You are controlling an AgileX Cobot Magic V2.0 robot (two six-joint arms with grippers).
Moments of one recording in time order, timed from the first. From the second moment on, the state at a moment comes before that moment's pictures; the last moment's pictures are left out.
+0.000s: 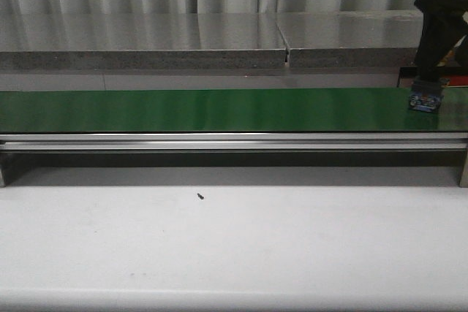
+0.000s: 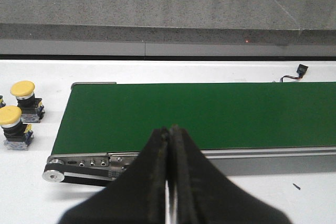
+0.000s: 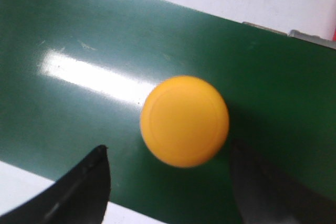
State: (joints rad) left arm -0.04 0.57 -0.59 -0.31 0.43 0.22; right arm -0.06 1.75 -1.38 0.28 0.80 -0.40
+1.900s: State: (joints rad) left arm -0.04 0.57 -0.59 -0.31 0.43 0.22; right arm -0.67 1.69 -1.34 0.33 0.68 -0.36
